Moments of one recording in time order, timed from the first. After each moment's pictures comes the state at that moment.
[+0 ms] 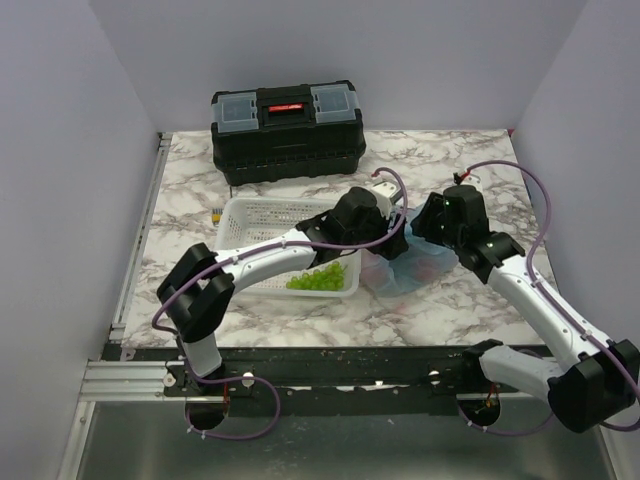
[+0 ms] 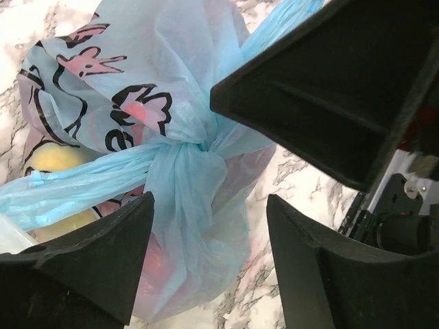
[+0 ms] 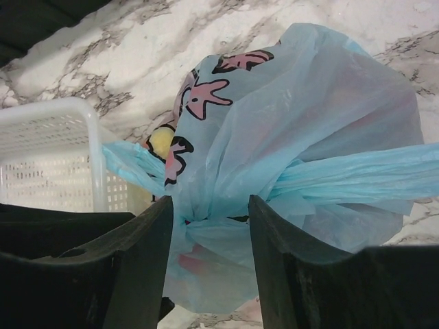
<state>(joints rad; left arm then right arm) -0.92 1.73 1.27 0.02 0.18 -0.36 0.40 1.09 0.89 -0.42 0.22 0.57</state>
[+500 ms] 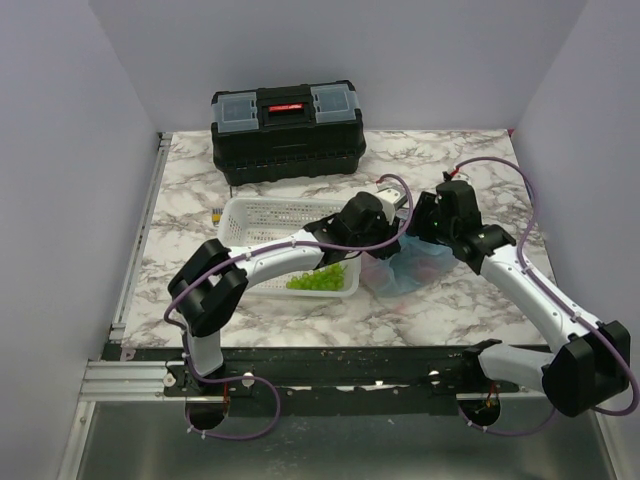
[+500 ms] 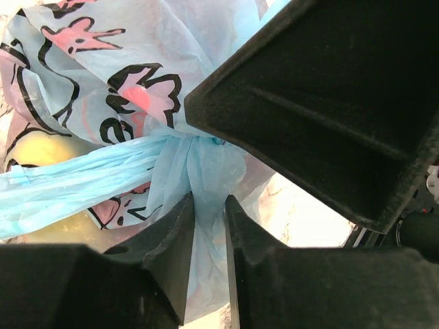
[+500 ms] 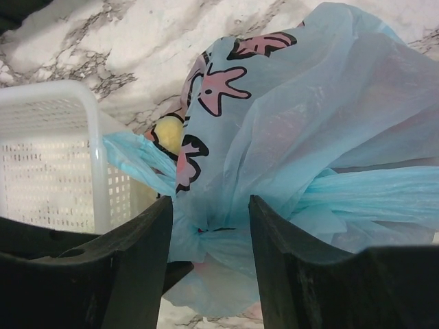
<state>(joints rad) -0.93 1.81 1.28 0.01 0.17 -0.36 0.38 1.18 0.92 -0.42 0.13 0.56</state>
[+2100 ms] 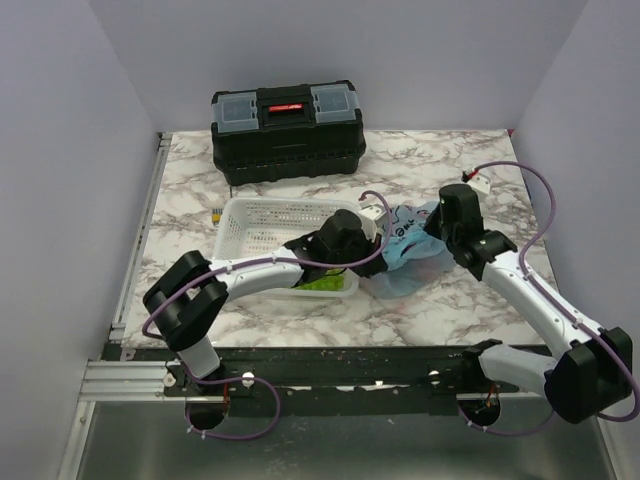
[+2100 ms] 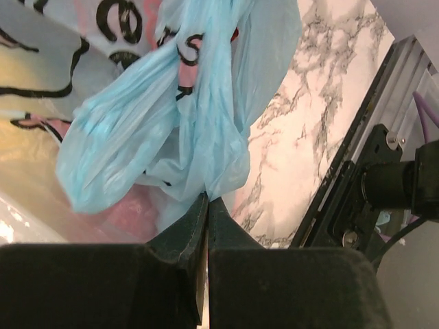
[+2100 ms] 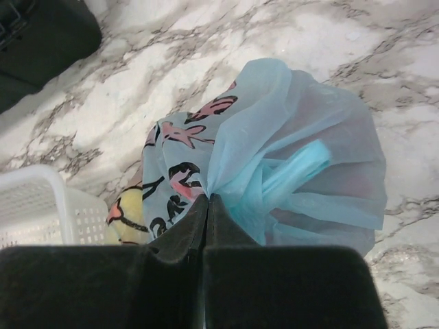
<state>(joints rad) -0.93 1.67 1.04 0.14 0.27 -0.43 0.38 1.14 0.87 -0.33 0.38 0.63</state>
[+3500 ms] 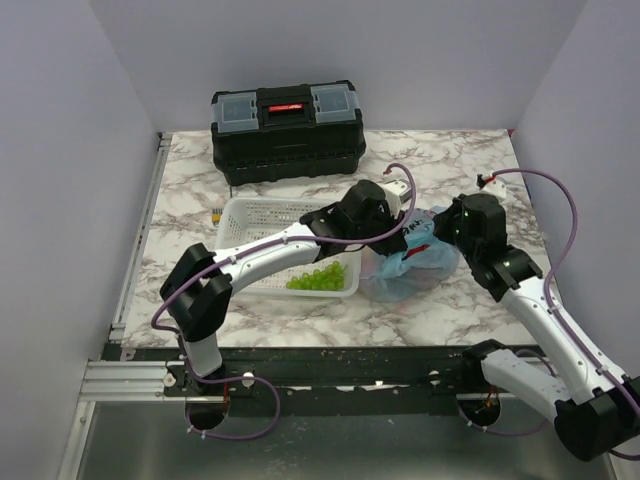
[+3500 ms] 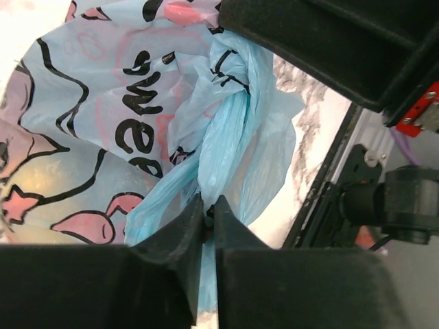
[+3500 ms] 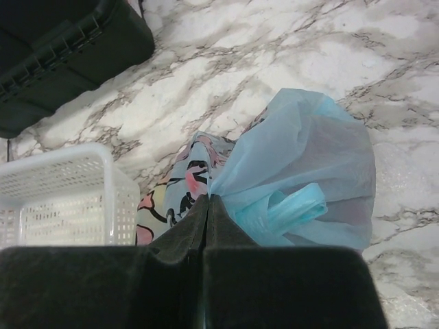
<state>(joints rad) -0.94 1.76 1.40 -0.15 0.29 -0.36 0.36 0.92 0.83 -0.36 0.29 0.56</state>
